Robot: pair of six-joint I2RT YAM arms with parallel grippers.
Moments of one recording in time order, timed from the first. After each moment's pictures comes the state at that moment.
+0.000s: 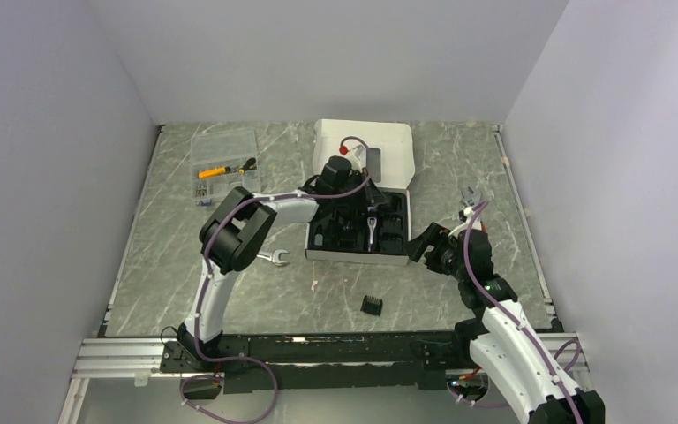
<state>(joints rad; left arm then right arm) -0.70 2.19 1.45 0.35 0.37 -0.86 0.20 0.65 0.31 -0.20 -0.17 0.65</state>
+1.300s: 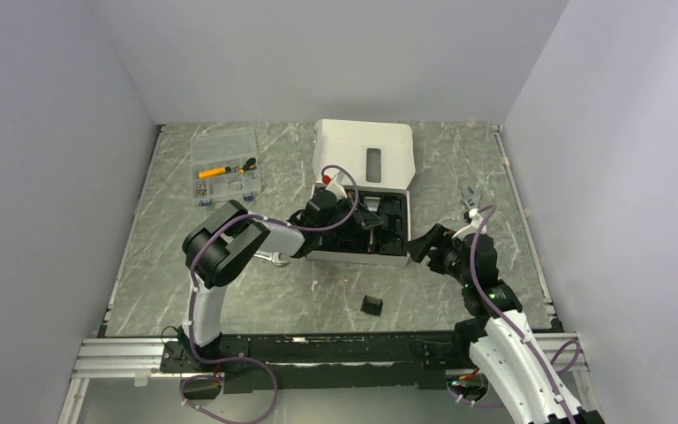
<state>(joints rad) -0.77 2.00 0.98 0.78 0.28 -1.14 0.20 0.54 0.31 -0.25 -0.16 0.65</state>
